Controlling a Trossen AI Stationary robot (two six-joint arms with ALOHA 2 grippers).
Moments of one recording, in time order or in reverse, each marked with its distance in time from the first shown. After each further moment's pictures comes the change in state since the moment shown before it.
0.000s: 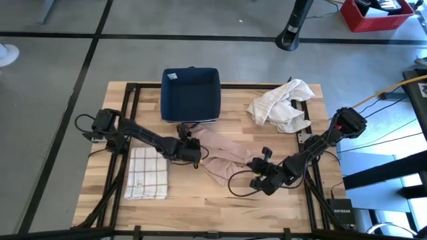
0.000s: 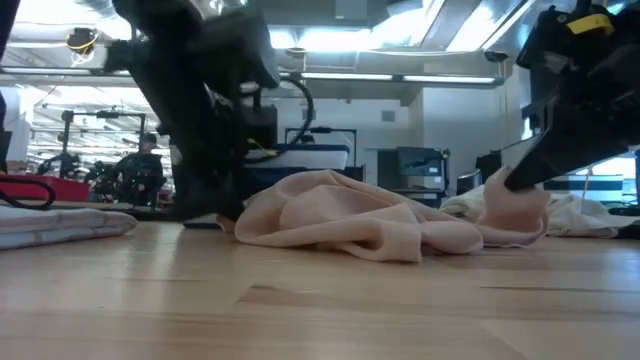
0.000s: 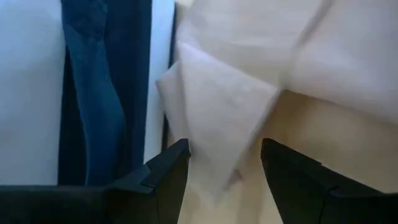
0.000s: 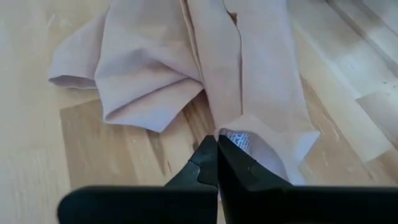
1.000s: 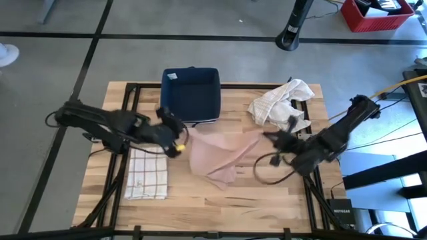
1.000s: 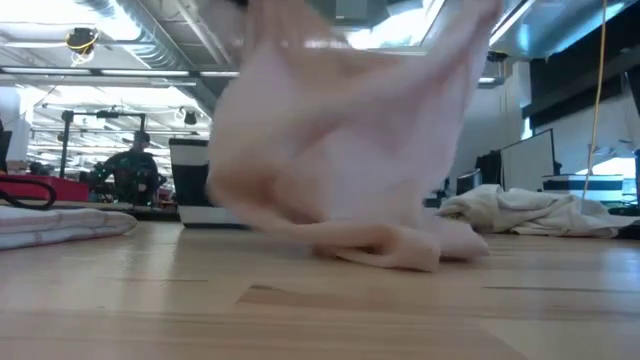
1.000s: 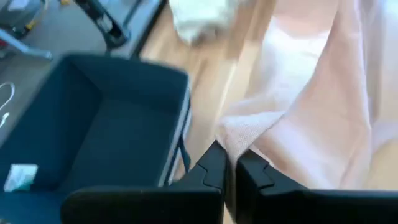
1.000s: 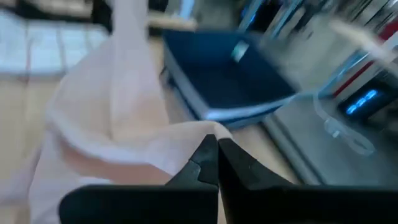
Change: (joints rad) left arm -0.090 -0.472 0.496 -0.552 0.197 -0.221; right arm 0.019 -0.412 0.472 -0.670 0.334 -0.351
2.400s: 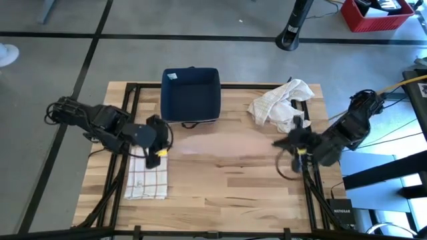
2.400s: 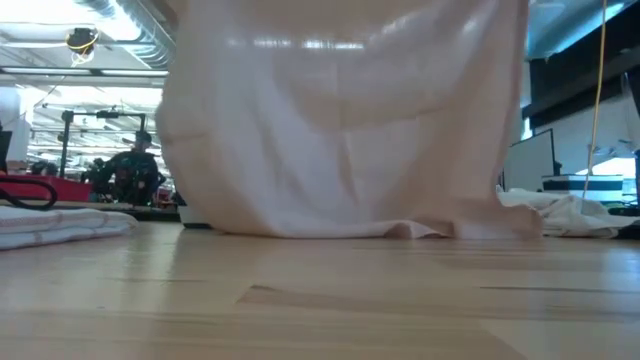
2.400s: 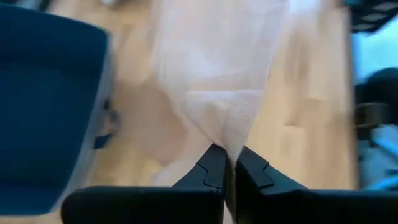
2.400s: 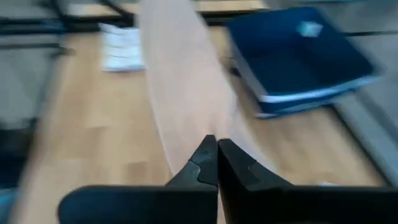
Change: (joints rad) left arm -0.093 -0.081 0.085 -0.183 0.333 -0.144; right arm 0.064 -0.077 0.168 -0.145 -0.351 0.091
